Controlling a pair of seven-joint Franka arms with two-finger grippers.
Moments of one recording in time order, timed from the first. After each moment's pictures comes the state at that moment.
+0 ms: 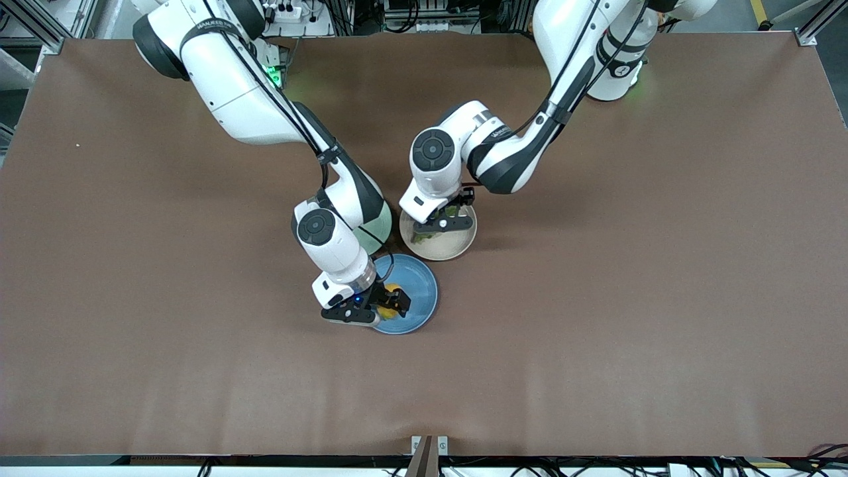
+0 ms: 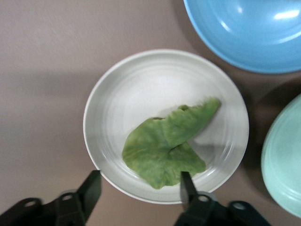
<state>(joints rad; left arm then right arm) -0.65 0.63 -0.17 -1.56 0.05 2.05 -0.90 0.46 0.89 0.09 -1.41 0.01 2.67 0.68</state>
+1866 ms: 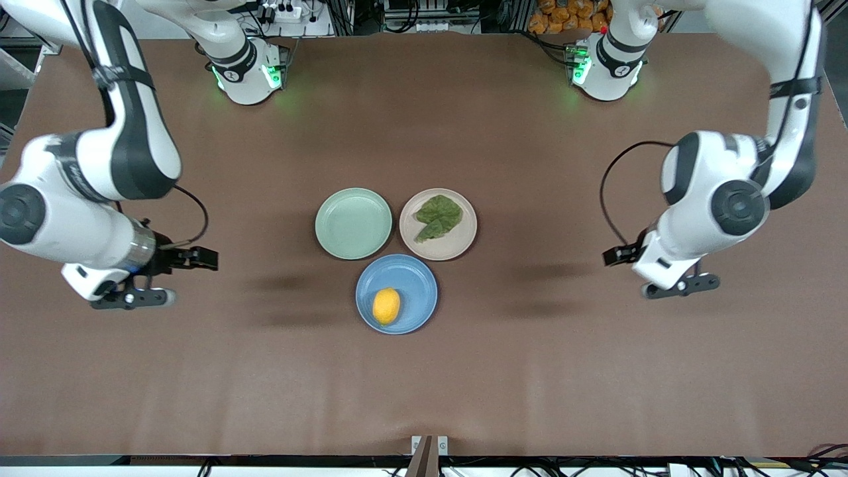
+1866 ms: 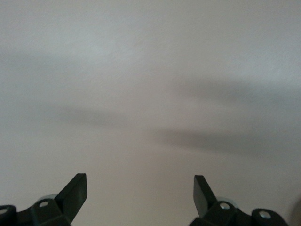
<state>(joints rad) -0.23 0.29 0.09 -1.82 0.01 2.00 -0.30 0.09 0.32 -0.01 -1.60 0.04 1.86 0.03</state>
